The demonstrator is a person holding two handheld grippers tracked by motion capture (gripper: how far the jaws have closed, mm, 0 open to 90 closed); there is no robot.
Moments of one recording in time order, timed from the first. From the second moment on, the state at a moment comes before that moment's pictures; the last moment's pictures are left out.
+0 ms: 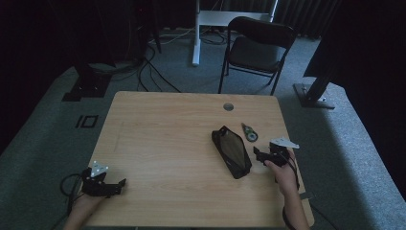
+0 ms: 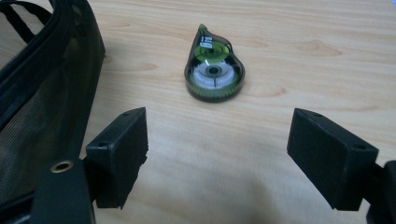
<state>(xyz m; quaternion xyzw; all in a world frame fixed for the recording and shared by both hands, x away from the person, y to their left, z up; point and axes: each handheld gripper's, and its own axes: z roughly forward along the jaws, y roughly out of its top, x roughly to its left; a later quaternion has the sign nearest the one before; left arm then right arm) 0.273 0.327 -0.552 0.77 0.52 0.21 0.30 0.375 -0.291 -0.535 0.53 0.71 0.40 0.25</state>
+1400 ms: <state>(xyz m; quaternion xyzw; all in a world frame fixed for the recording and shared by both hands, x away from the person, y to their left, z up) 0.273 0.327 -0.552 0.77 0.52 0.21 0.30 0.471 -0.264 -0.541 0.52 0.74 0.35 0.24</state>
